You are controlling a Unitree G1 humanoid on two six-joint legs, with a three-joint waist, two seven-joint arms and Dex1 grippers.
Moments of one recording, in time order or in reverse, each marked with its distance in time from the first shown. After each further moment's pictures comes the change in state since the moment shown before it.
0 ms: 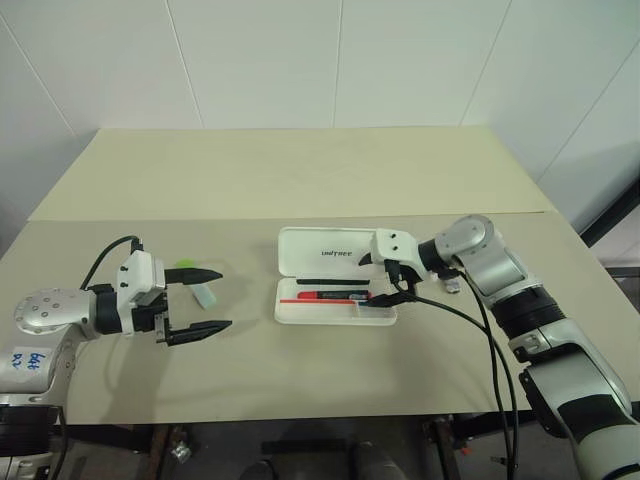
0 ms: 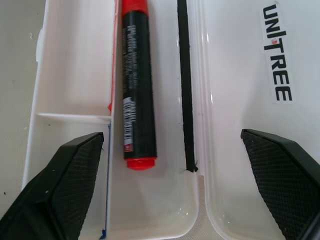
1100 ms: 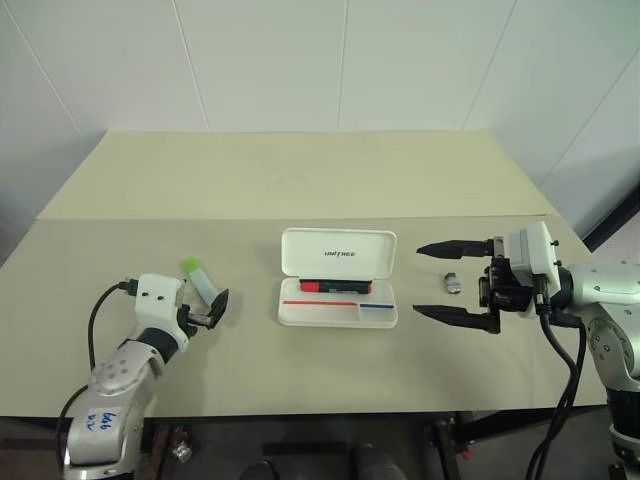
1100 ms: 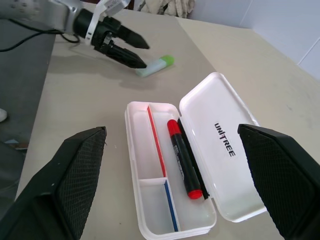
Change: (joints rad) left arm 0.216 -0.525 0.043 -0.420 0.214 0.399 1.041; right arm 0.572 -0.205 -0.549 -0.695 0.583 0.119 -0.052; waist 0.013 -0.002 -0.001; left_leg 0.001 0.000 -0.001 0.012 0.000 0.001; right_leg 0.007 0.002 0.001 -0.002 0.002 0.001
